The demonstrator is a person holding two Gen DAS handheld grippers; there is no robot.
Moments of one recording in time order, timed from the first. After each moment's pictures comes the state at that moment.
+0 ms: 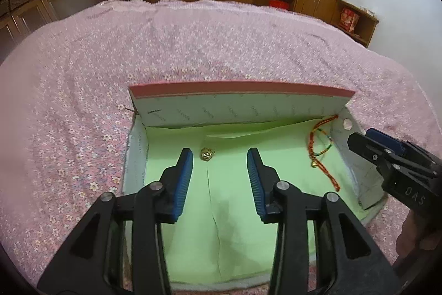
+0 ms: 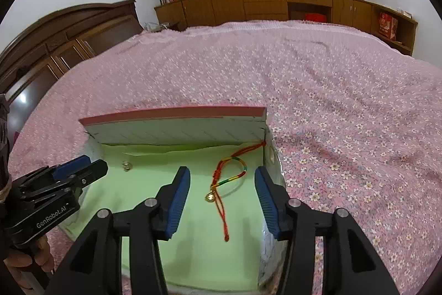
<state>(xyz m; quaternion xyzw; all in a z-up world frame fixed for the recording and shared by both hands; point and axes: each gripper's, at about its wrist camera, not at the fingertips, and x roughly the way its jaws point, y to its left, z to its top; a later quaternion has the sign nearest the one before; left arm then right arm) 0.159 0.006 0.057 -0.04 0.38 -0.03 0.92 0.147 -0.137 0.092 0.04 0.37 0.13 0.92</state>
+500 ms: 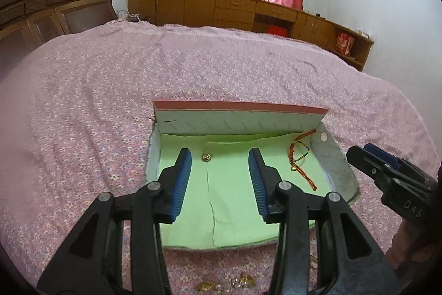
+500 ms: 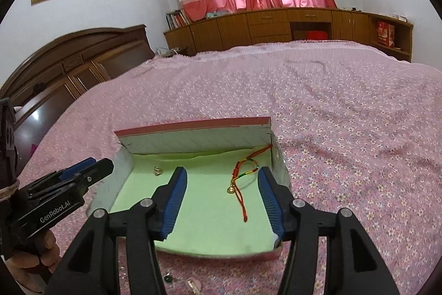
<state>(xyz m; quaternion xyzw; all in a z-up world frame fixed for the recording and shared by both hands) 0.107 0.015 0.085 -0.06 0.32 -0.03 0.95 0.087 -0.145 0.117 0.07 0.31 0.15 0.94</state>
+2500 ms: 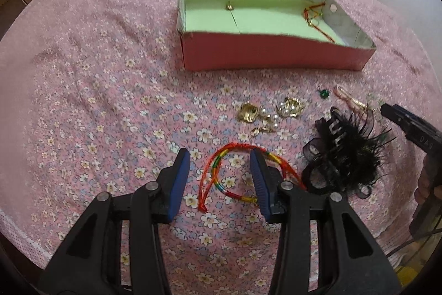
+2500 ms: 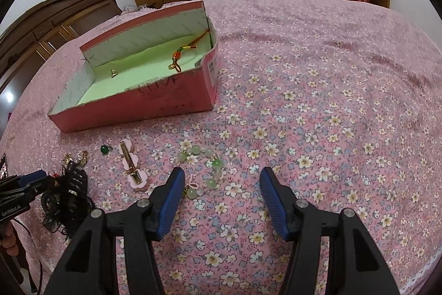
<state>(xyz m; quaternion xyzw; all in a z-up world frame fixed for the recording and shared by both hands) 0.017 0.031 -0.009 -0.02 0.50 -0.03 0.86 0.006 -0.196 0.024 0.04 0.43 0.08 0.90</state>
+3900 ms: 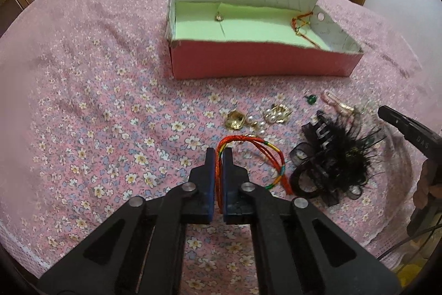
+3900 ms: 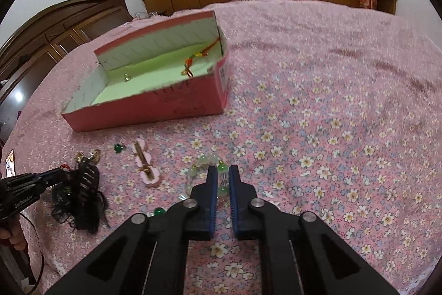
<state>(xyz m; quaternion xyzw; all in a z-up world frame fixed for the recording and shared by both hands) -0.012 0.034 0.009 -0.03 0.46 -0.05 0.89 -0.010 -0.196 0.034 0.05 0.40 0.11 0.91</state>
